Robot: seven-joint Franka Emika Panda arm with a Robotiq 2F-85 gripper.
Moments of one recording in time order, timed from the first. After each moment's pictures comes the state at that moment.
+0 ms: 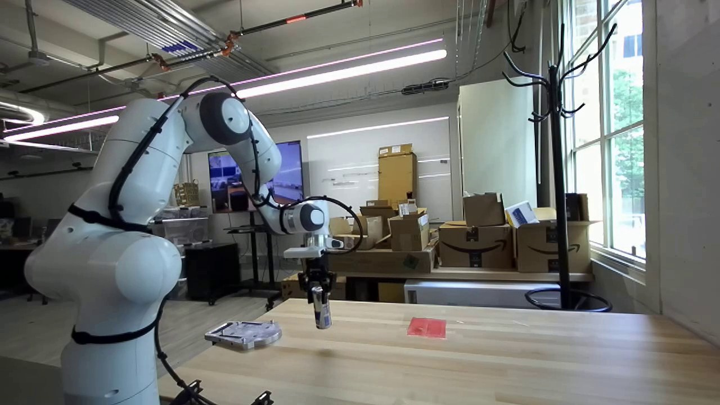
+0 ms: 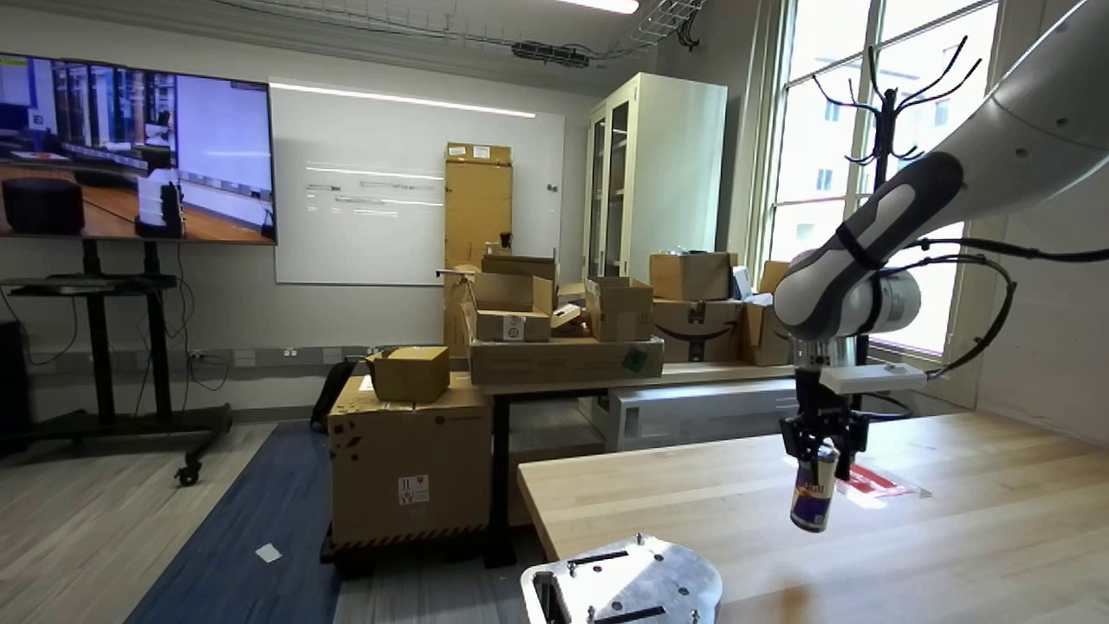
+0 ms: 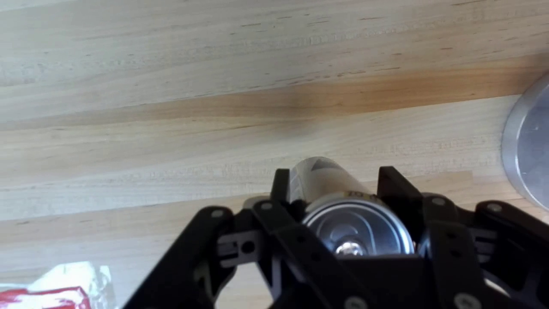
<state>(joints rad) -0.05 0.39 -0.08 -2.01 -0.04 2.24 -0.05</state>
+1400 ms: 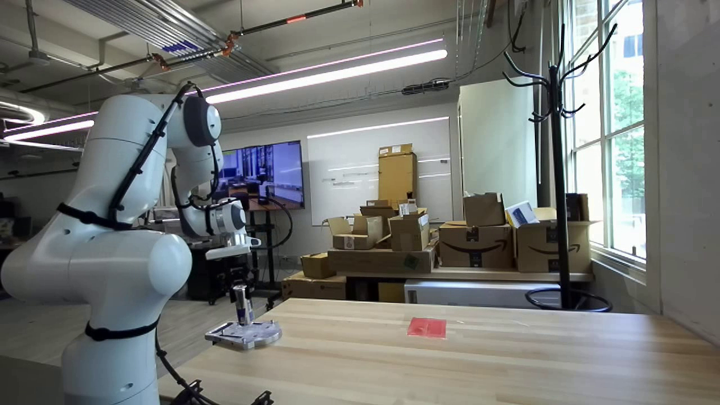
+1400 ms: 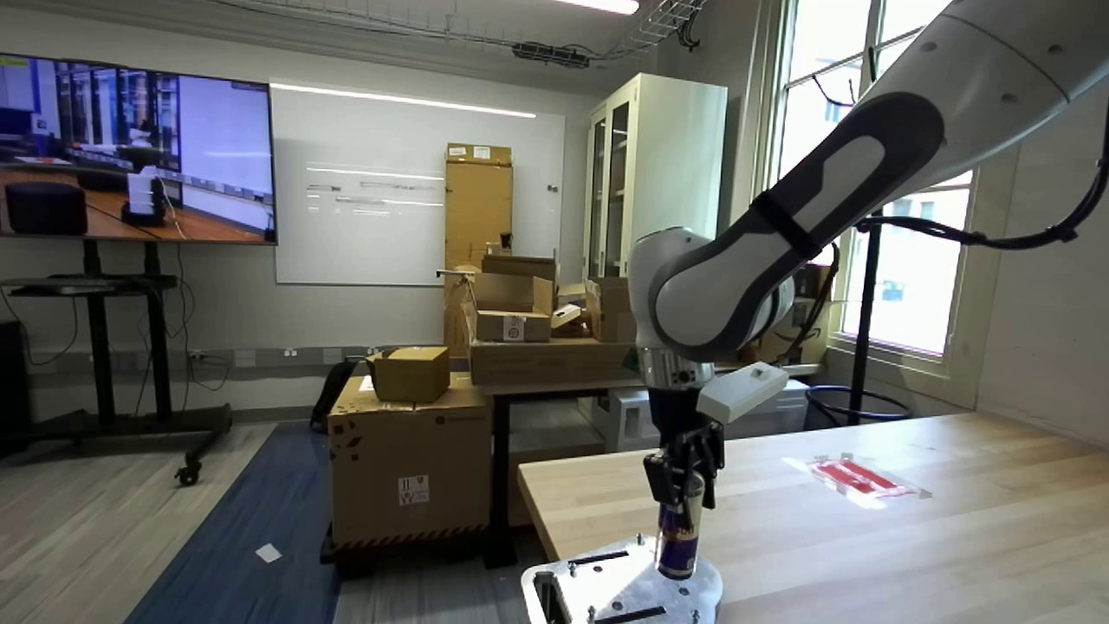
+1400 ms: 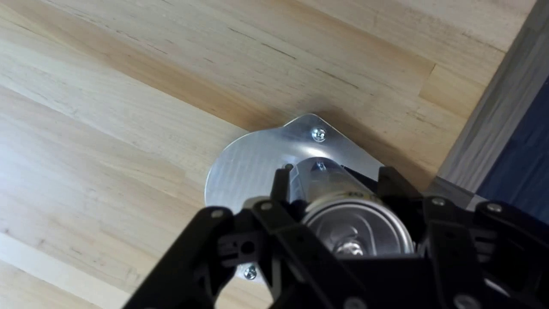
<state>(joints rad) 0.27 0.33 0.12 -2.06 -0.20 2.22 0.04</state>
